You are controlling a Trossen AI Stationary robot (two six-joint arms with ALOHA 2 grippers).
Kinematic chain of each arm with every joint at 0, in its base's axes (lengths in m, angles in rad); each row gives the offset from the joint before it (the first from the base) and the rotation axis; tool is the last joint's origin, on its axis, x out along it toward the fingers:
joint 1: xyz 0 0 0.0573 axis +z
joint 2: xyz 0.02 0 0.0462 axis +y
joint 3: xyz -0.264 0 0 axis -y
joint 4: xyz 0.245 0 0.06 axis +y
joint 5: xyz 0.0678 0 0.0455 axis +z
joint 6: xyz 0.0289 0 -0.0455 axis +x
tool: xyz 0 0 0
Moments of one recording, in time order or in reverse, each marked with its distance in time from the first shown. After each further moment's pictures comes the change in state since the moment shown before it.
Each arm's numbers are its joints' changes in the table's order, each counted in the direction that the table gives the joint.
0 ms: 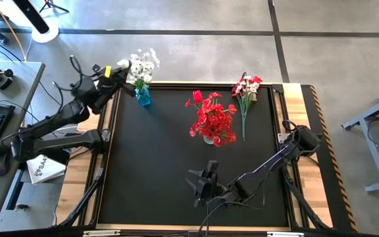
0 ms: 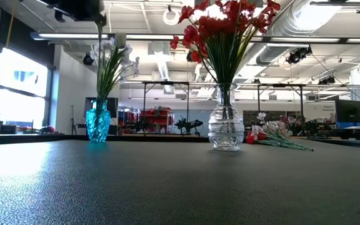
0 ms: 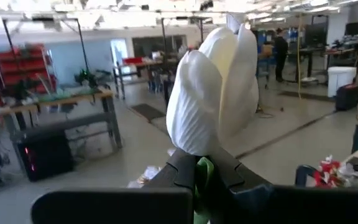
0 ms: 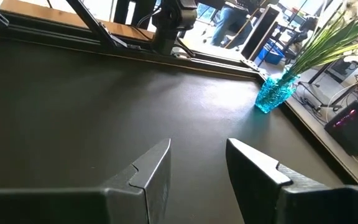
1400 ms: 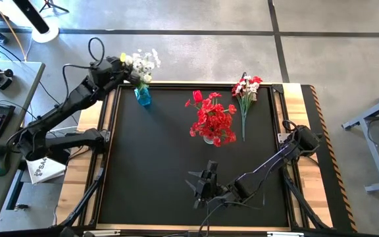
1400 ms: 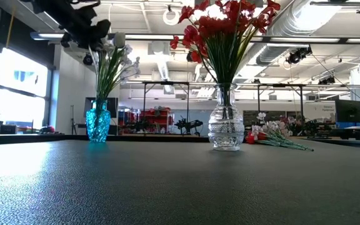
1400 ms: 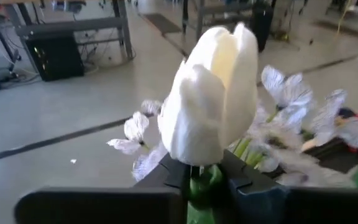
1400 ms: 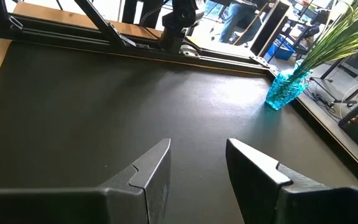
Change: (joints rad) left arm 0.295 0.229 0.138 0.312 -0.199 -0.230; right arm -0.002 0.000 0.000 0.000 0.037 0.032
